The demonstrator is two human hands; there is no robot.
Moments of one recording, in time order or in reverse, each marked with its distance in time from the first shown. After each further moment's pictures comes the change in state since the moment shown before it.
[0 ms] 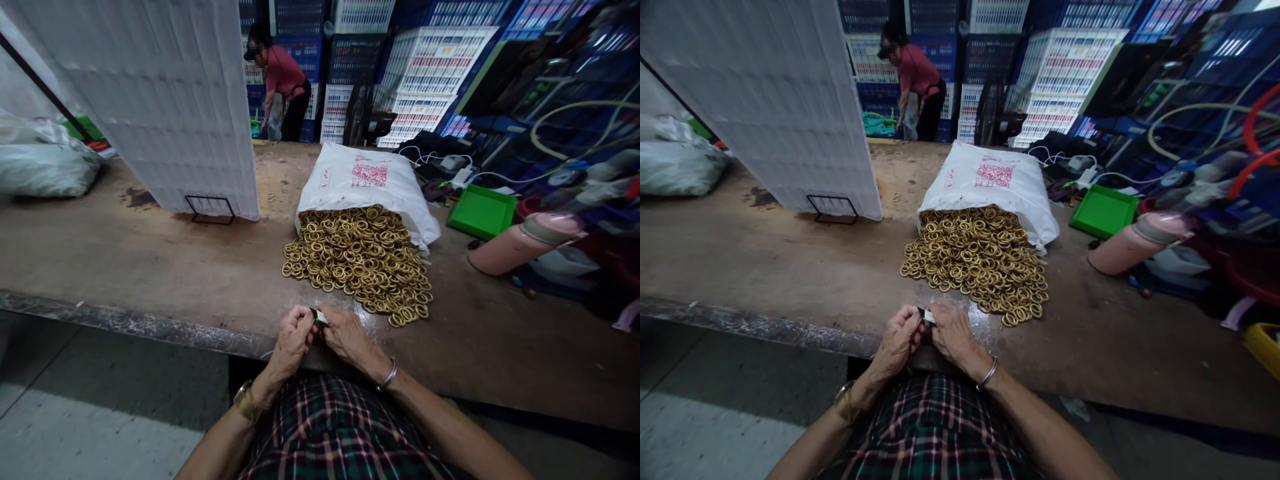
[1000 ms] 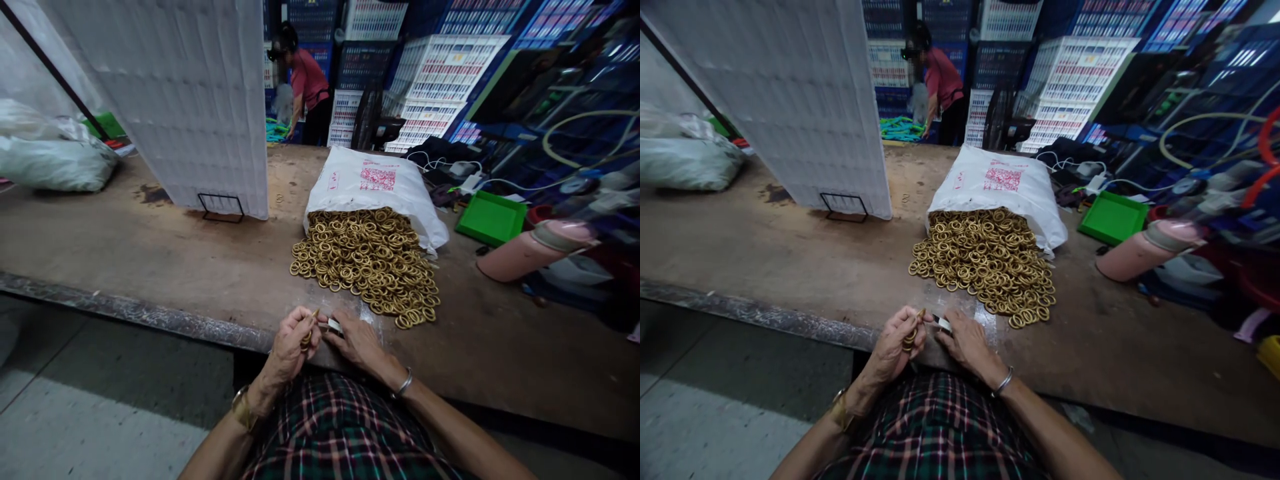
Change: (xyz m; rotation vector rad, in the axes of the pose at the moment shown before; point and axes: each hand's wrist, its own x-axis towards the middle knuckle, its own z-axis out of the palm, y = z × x) left_hand -0.023 0.018 -0.006 -0.296 -0.116 0.042; right_hand -0.019 0.015 0.016 -0.052 -0.067 0.066
